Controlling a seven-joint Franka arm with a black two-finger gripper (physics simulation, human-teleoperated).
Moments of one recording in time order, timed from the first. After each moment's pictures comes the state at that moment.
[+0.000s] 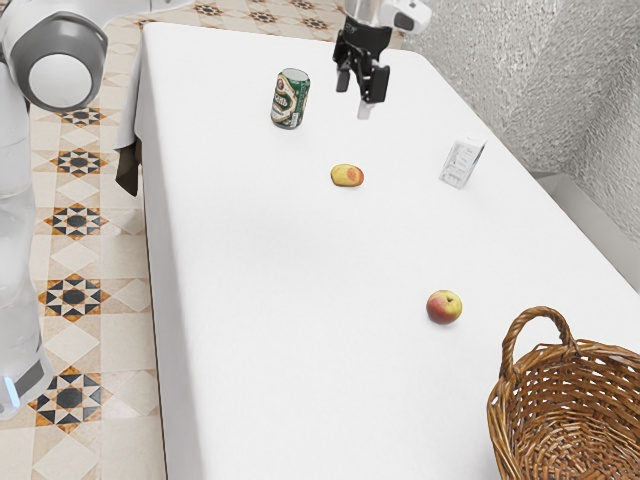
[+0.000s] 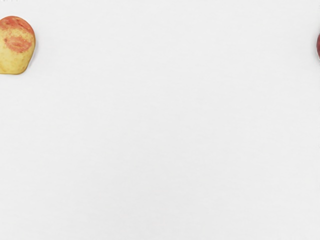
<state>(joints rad) -0.03 0.05 0.17 -1.30 0.02 1.42 0.01</state>
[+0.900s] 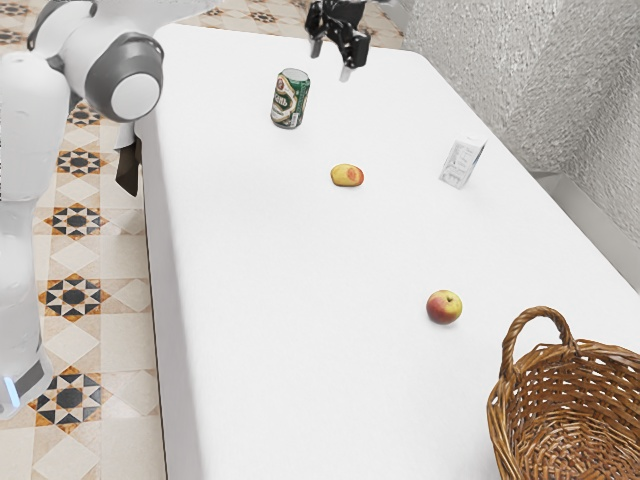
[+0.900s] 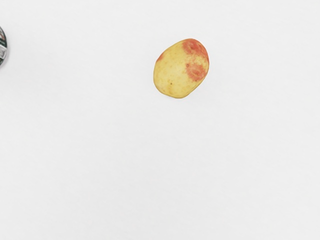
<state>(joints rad) 0.10 0.29 0.37 -1.08 -0.04 1.44 0.01</state>
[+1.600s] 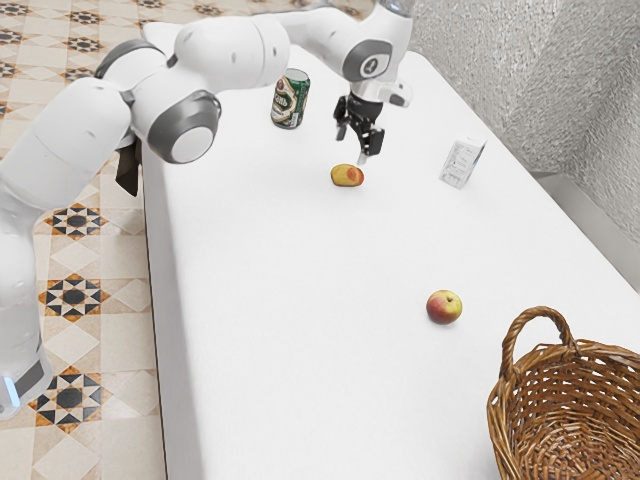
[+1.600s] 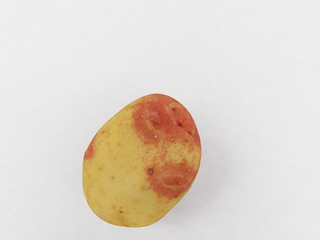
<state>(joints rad) 0.15 0.61 0.35 -1.08 -0.13 1.71 0.17</state>
